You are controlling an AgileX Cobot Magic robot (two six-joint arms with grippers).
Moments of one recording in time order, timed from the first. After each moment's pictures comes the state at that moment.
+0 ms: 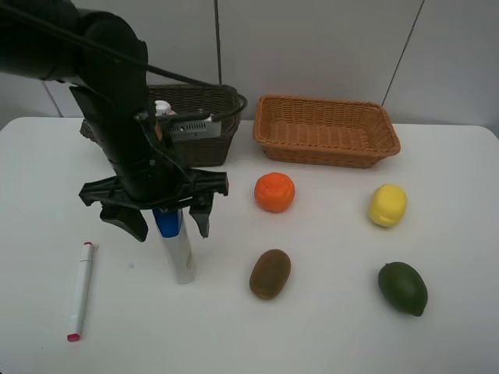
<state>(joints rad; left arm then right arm) -0.68 1.75 -1.06 -0.13 0.84 -0.60 -0.12 0.00 -0.52 -0.11 1.07 0.05</state>
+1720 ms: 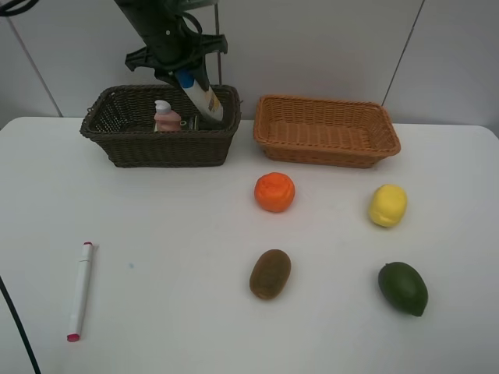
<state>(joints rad) -0.36 2.20 -1.96 -0.14 0.86 -0.23 -0.12 0.00 -0.52 -0.11 1.07 0.05</state>
